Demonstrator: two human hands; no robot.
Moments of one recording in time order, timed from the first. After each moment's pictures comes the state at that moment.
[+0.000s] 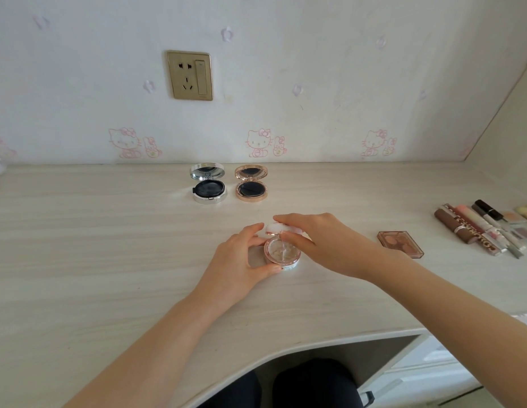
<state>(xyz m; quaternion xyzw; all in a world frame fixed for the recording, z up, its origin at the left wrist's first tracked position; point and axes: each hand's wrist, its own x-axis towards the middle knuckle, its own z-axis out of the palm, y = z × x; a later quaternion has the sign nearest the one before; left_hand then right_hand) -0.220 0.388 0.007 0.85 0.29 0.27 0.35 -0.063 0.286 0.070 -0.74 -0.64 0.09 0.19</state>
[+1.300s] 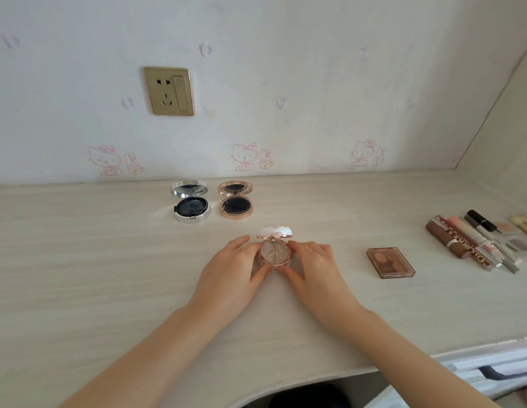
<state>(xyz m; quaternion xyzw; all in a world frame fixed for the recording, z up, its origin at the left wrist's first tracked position) -0.188 0.386 0.022 0.92 0.28 0.22 0.17 -0.050 0.286 0.003 -0.79 -0.53 -0.01 0.31</state>
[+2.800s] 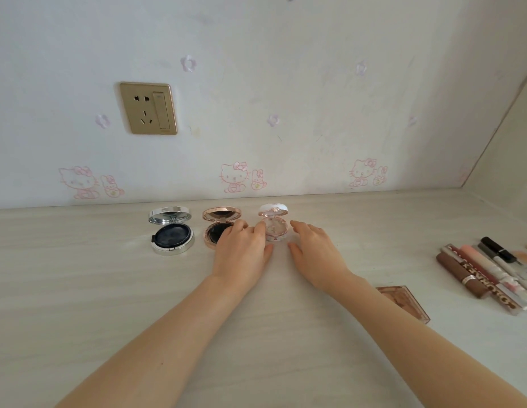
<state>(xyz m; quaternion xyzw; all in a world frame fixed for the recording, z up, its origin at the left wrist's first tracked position) -0.078 0.461 0.014 0.92 0.29 0.26 -0.06 0.043 0.362 0.020 -0.83 -0.50 0.02 0.26</state>
